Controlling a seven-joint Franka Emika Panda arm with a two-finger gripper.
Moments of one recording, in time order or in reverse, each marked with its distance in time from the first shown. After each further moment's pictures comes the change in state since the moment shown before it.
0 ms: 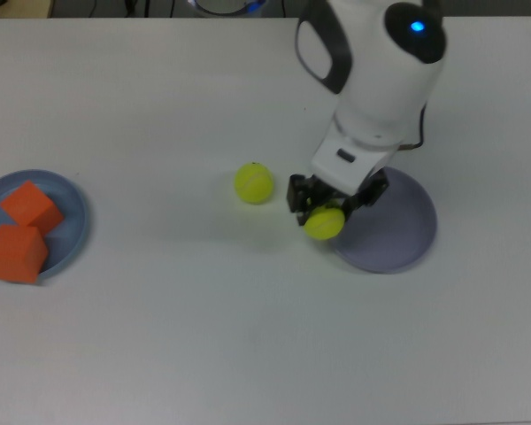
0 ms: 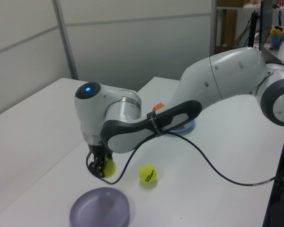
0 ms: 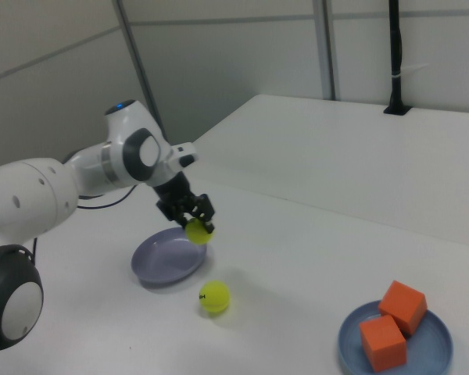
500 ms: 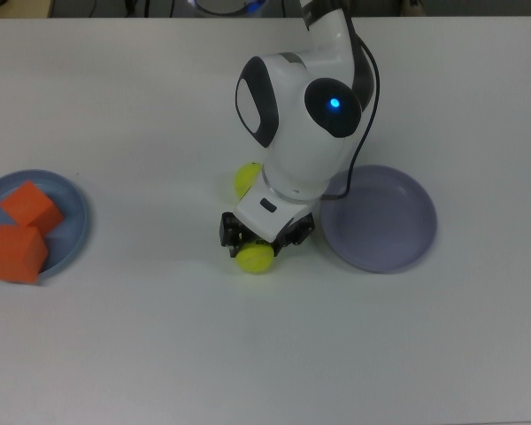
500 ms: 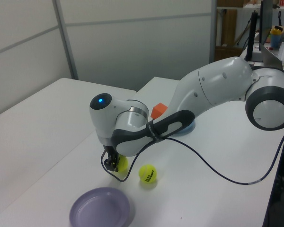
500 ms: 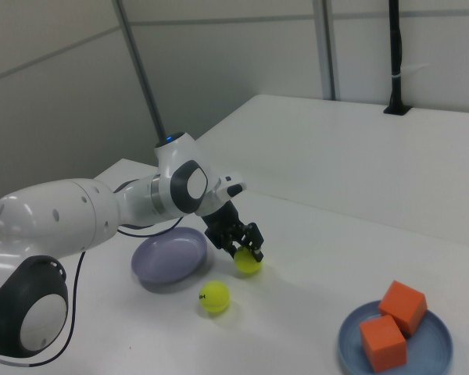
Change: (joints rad) arm -0.018 0.092 -0.163 -0.026 -0.026 0.141 -0.044
